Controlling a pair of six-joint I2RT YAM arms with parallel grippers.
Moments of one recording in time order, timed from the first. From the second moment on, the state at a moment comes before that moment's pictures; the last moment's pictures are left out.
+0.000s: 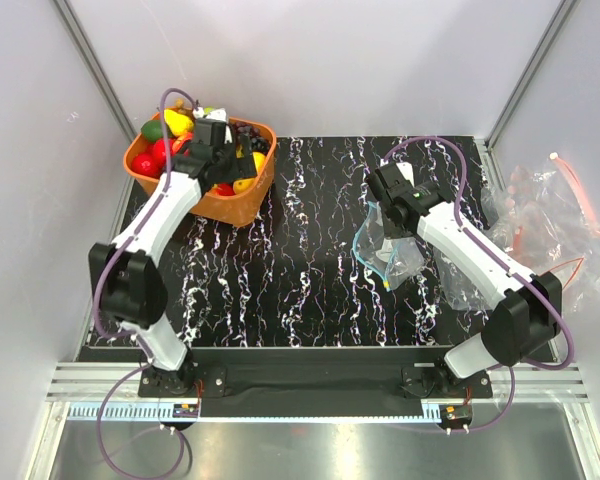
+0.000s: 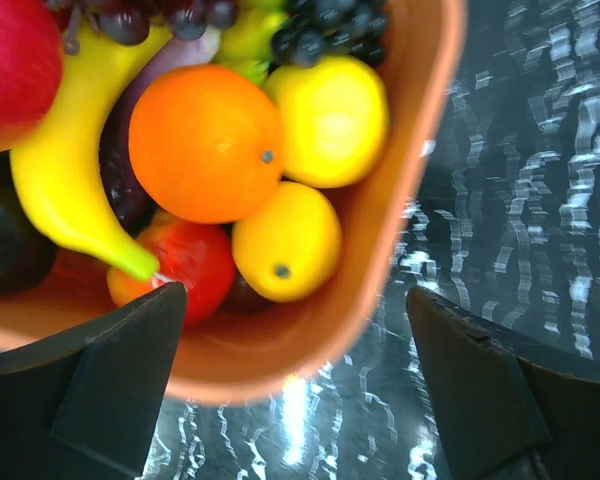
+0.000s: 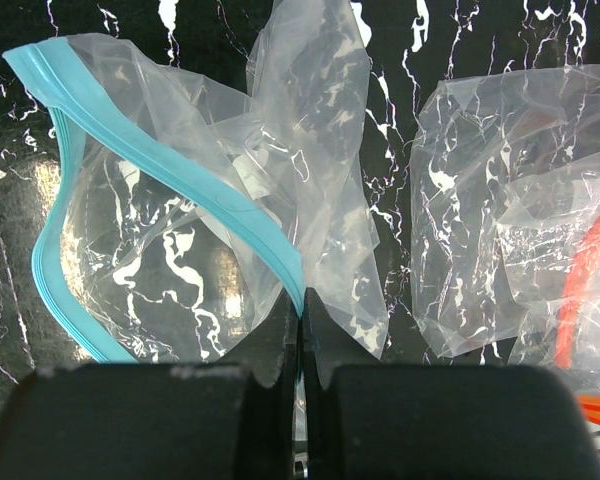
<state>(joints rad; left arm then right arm) -0.26 1.68 1.55 -0.54 -0.09 -0.34 0.52 1.50 1.37 -0.98 0.47 0.36</state>
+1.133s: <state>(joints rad) -0.20 1.84 1.61 -0.51 -0.12 -0.28 0.52 1.52 1.38 -0.98 0.46 0.34</state>
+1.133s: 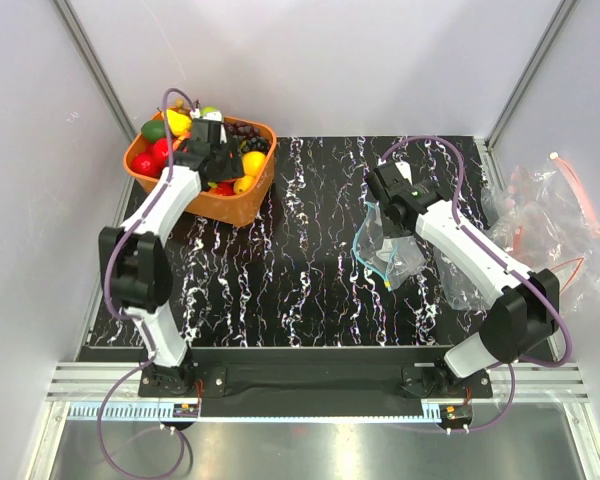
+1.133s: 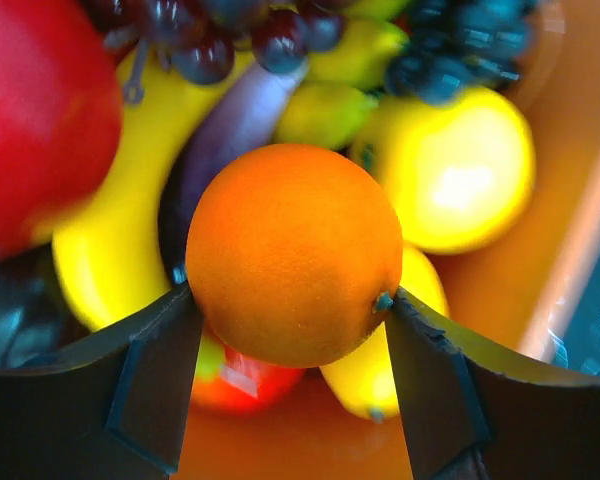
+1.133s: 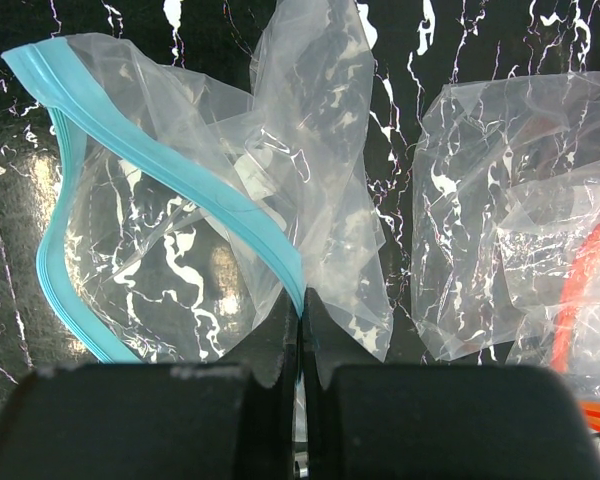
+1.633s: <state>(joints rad) -0.39 1.47 1.38 -0.32 0.16 -0.39 0.52 1.52 1.41 -0.98 0.41 0.34</state>
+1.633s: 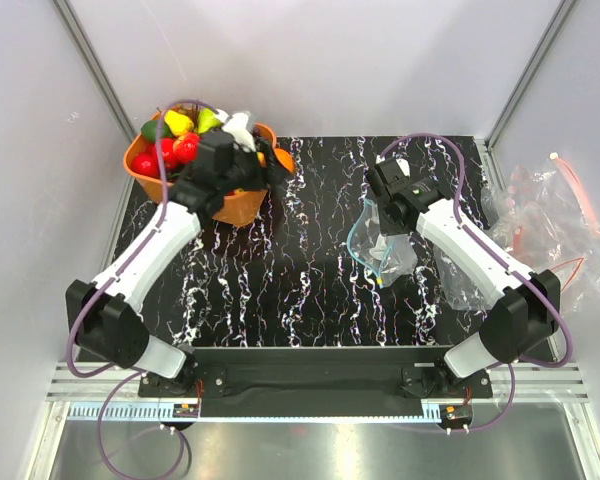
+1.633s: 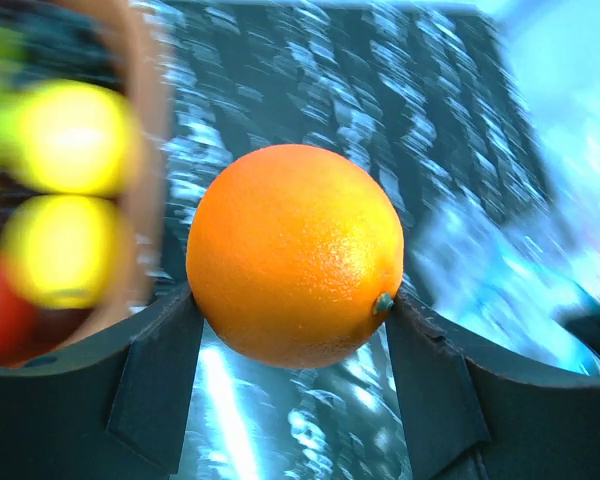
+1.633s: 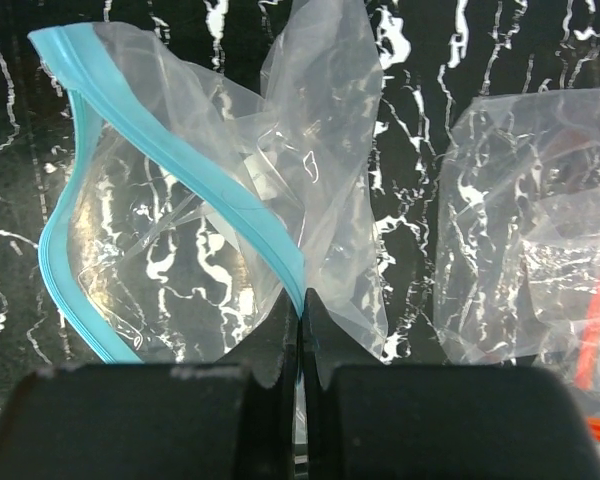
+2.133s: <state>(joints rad) -0.75 1.57 1.24 -0.03 0.32 -0.56 0.52 1.52 1.41 -0.94 0.34 0.35</state>
